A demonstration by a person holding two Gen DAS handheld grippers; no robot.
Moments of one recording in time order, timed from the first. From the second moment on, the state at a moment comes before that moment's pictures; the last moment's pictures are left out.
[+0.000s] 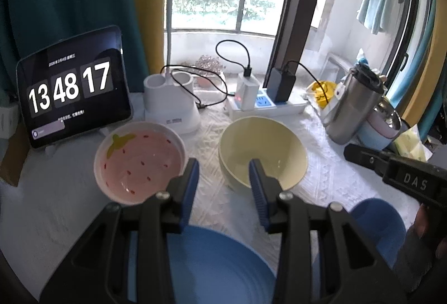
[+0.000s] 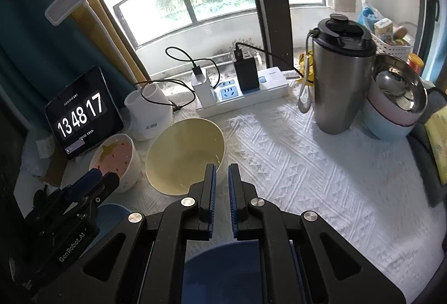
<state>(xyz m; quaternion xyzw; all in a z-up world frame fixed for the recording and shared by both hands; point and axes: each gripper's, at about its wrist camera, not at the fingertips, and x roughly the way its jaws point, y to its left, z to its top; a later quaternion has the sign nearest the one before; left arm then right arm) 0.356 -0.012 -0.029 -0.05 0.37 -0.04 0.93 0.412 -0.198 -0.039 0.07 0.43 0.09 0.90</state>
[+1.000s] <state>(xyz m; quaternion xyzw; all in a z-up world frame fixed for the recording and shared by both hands) 0.401 -0.021 -0.066 -0.05 0.42 -0.04 0.91 0.461 -0.195 -0.081 0.10 0.48 0.10 0.86</state>
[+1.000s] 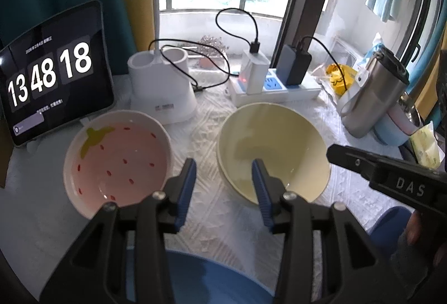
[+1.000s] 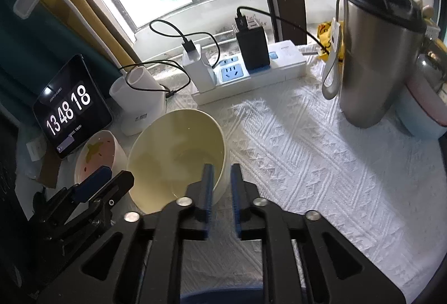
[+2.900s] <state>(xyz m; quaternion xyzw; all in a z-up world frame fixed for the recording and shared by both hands) 0.394 -0.047 -0.057 -0.02 0.43 -0.08 0.90 0.469 -0.184 -0.089 0.09 0.51 0.12 0.85</state>
